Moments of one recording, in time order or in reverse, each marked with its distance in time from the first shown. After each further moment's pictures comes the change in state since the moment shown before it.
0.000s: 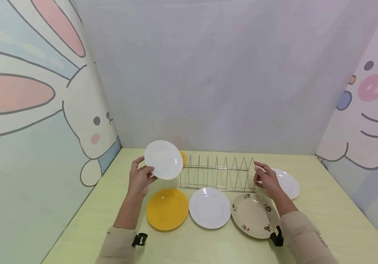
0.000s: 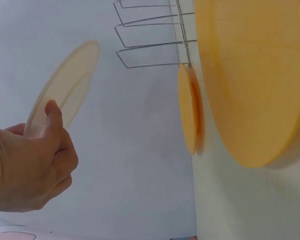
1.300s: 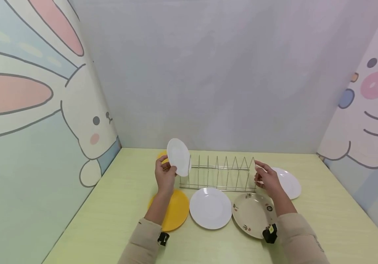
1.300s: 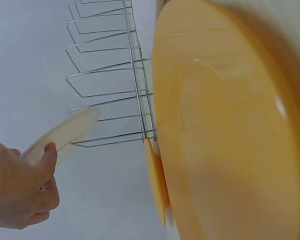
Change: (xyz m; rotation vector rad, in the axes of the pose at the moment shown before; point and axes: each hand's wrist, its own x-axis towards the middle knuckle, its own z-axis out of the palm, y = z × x) left_hand 0.006 -0.057 0.065 0.044 0.070 0.246; right_hand -0.005 -0.010 0.005 0.035 0.007 0.079
